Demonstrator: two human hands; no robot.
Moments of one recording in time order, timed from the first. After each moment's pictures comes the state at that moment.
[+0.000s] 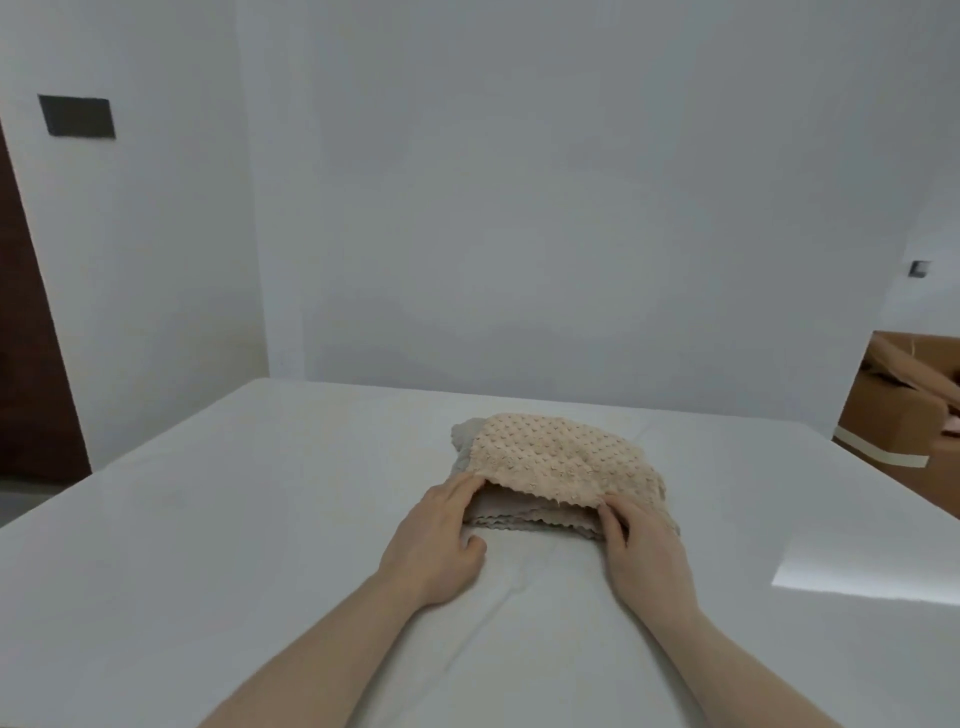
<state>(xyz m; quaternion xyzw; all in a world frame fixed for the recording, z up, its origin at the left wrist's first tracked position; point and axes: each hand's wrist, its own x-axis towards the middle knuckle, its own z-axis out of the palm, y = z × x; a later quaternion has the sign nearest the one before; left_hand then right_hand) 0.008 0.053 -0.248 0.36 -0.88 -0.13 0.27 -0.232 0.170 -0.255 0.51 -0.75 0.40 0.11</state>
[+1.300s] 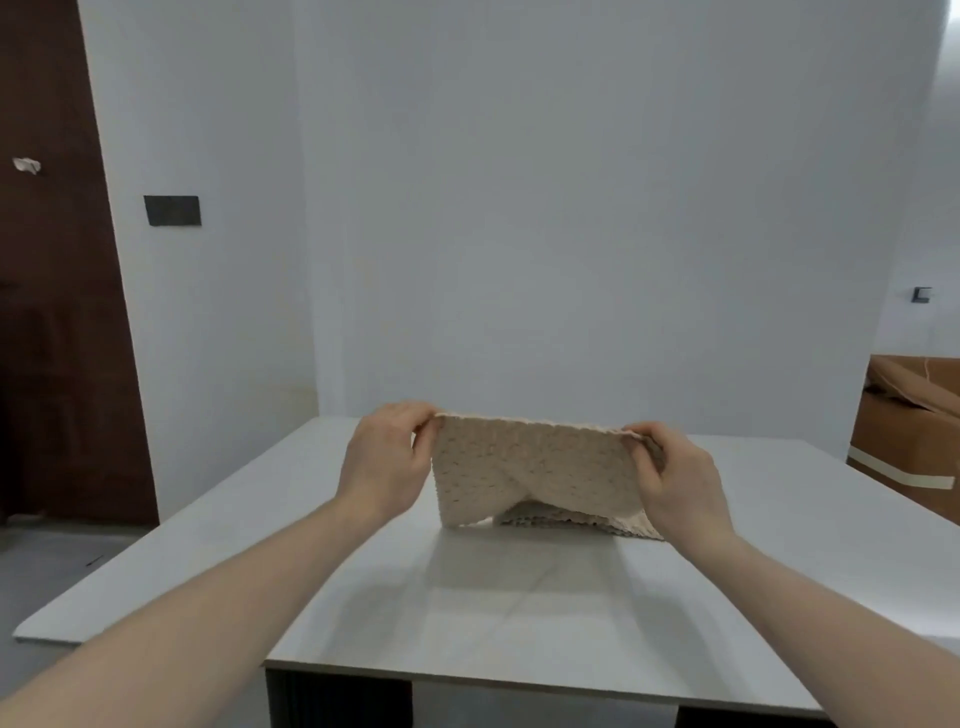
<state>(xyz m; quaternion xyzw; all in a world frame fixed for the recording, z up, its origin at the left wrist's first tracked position) 0.135 0.112 -0.110 0.32 -0.80 0.01 0.50 -0.158 0.254 -0.126 0.54 -0.64 0.52 0.14</state>
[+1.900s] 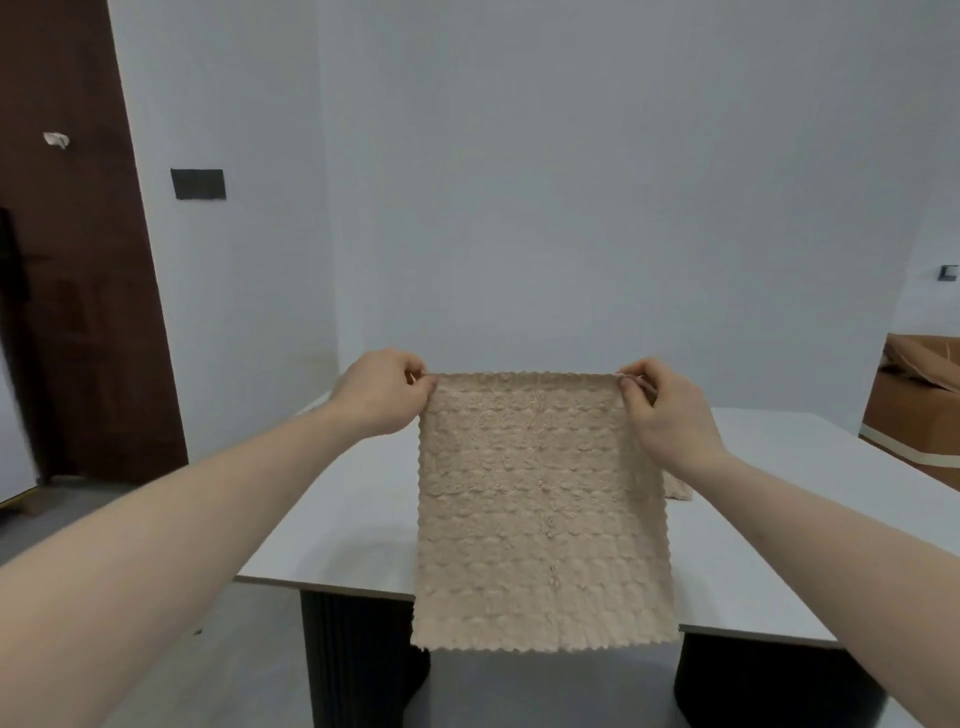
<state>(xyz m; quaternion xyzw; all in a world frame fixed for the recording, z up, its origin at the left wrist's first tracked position) 0.180 0.134 -0.060 0.47 -0.81 -0.07 0.33 -0.129 0.259 -0.092 0.54 -0.66 0.51 0.07</state>
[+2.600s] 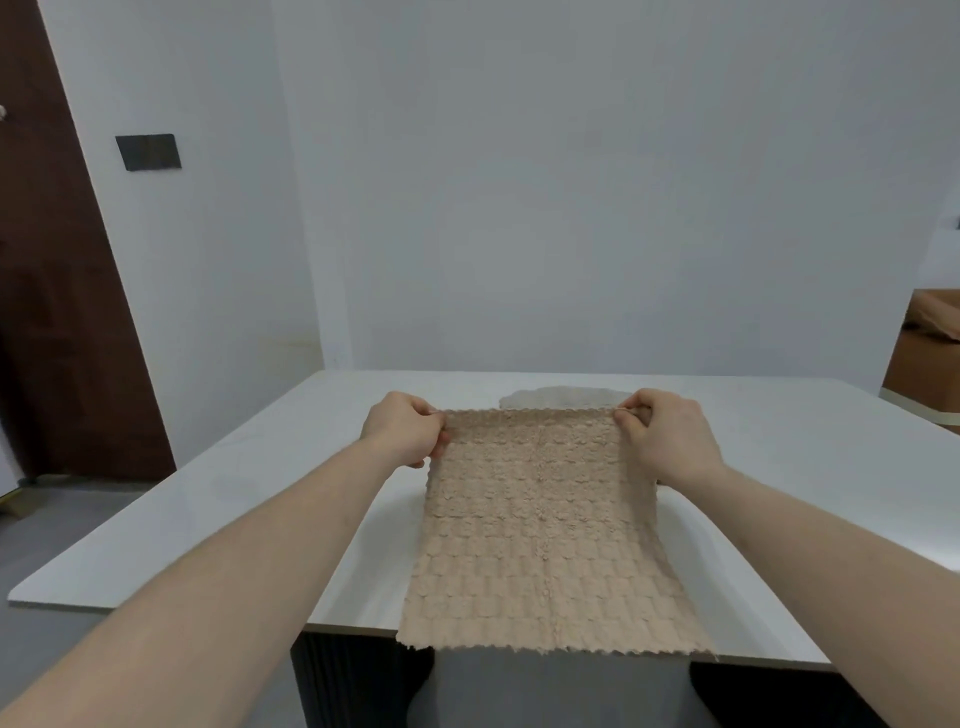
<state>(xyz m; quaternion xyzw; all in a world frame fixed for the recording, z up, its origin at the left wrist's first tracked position) 0.111 0.069 -0.139 0.54 -0.70 -0.33 0.34 -0.175 0.188 -0.161 0.50 -0.76 0.42 0.05</state>
